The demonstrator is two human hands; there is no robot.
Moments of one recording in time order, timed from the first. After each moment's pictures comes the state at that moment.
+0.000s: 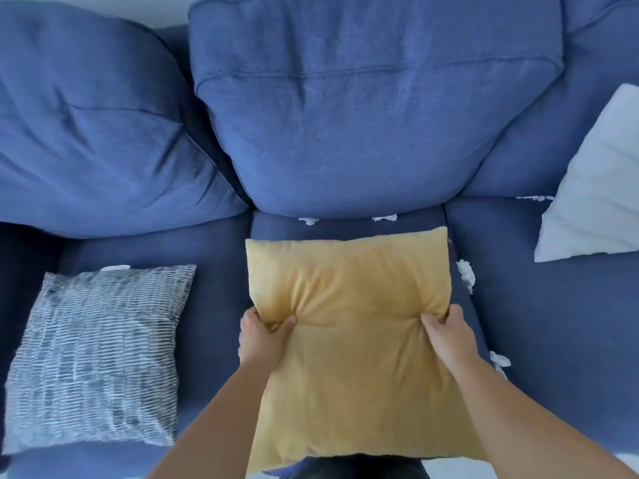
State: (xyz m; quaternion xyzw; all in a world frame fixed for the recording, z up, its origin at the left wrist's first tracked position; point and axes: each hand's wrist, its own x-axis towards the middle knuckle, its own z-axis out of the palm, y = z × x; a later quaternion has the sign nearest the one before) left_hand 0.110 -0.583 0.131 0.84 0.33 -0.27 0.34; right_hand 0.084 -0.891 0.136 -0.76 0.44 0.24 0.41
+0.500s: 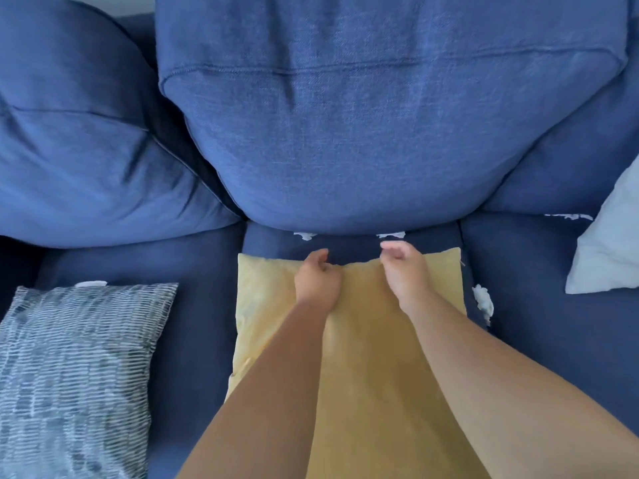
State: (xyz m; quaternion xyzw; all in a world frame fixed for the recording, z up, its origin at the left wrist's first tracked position) left_hand 0.242 -0.703 0.110 0.81 0.26 -0.22 0.48; right_hand 0.244 -0.854 0.097 -0.75 0.33 0.15 0.55
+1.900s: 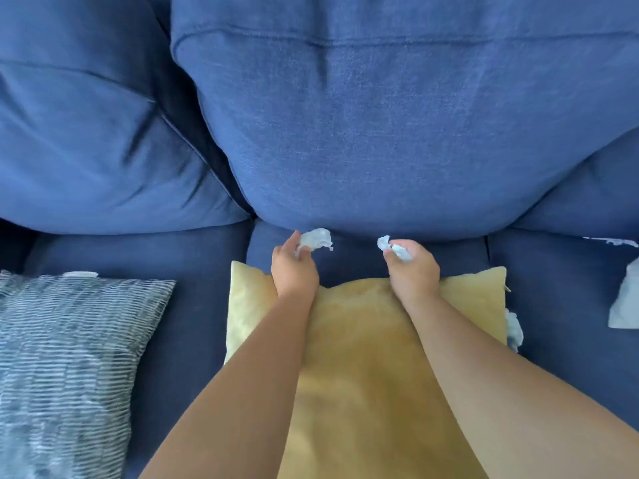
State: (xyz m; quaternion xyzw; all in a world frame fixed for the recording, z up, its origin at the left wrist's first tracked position) left_hand 0.281 -0.657 0.065 0.80 0.34 -0.10 0.49; right_hand 0.276 -0.829 0.066 -0.83 0.31 0.11 0.46
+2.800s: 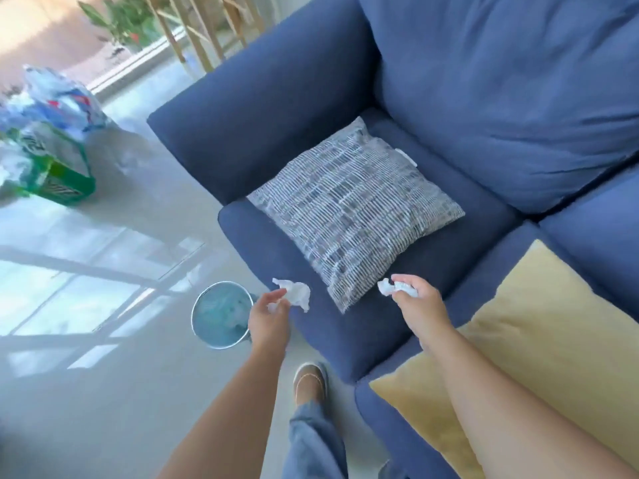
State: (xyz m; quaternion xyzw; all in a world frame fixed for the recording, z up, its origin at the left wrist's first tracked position) left_hand -0.150 -0.349 0.107 0.50 0.70 0.11 0.50; right_hand 0.044 -0.495 0.137 -0.81 -0.03 0.42 0.42
